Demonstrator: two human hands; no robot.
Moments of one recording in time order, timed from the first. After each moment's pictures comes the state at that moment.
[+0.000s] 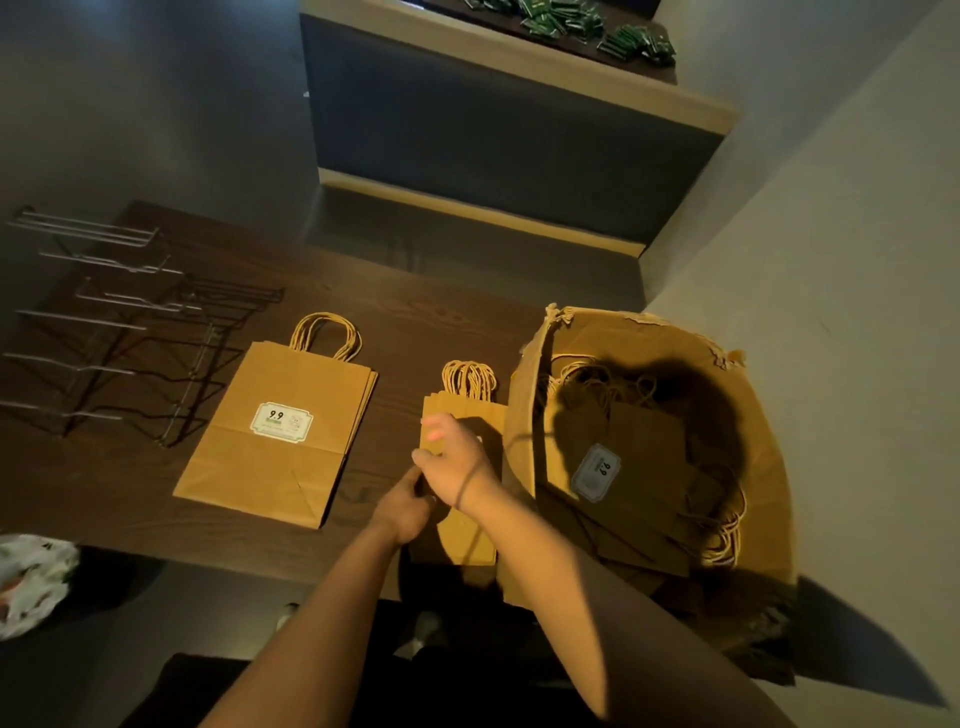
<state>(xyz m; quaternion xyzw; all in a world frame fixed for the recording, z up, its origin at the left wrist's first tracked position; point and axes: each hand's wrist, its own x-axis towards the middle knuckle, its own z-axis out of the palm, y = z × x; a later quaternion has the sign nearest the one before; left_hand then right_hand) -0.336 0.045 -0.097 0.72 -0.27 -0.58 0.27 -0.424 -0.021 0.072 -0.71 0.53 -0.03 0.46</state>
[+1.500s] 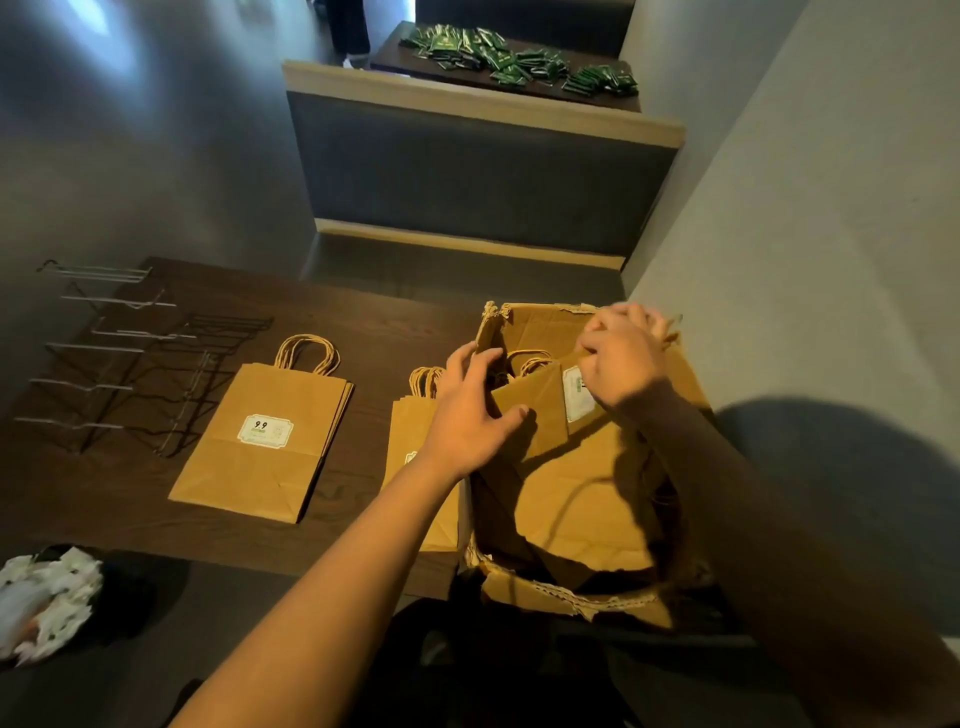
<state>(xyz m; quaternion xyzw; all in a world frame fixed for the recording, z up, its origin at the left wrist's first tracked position) -0.458 -0.011 0.150 0.68 -0.53 -0.30 0.39 -0.642 -0.148 0.194 -0.89 0.46 -0.07 -0.03</state>
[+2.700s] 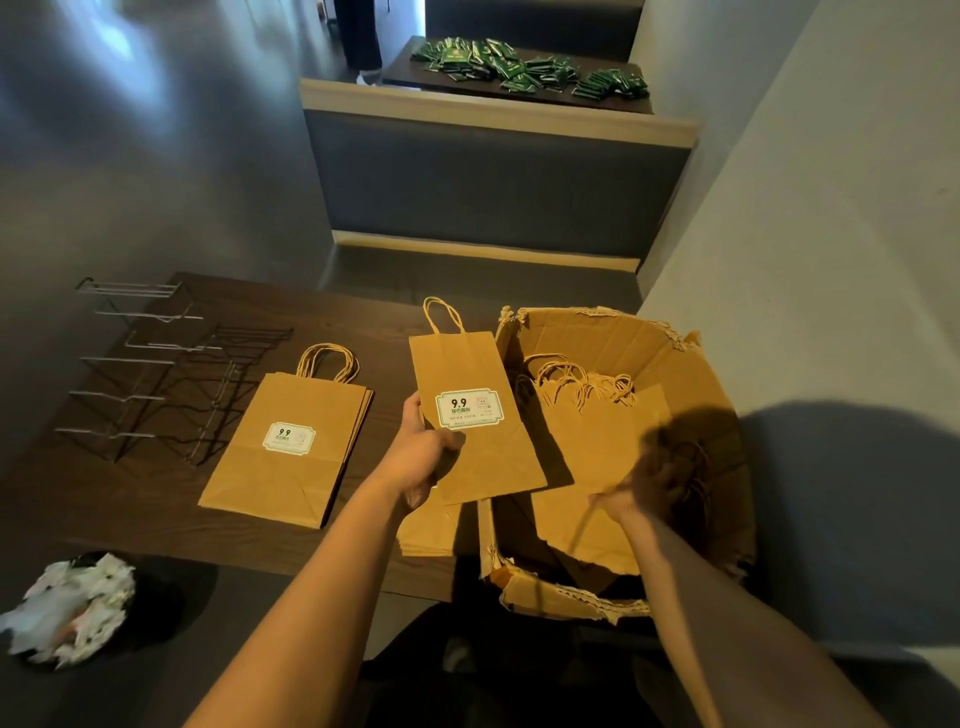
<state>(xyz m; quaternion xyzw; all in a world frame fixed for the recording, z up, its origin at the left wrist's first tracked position) -0.407 0.026 0.125 0.58 -0.16 -0.60 0.52 -0.693 -0.087 0.020 -0.57 0.78 0.04 0.25</state>
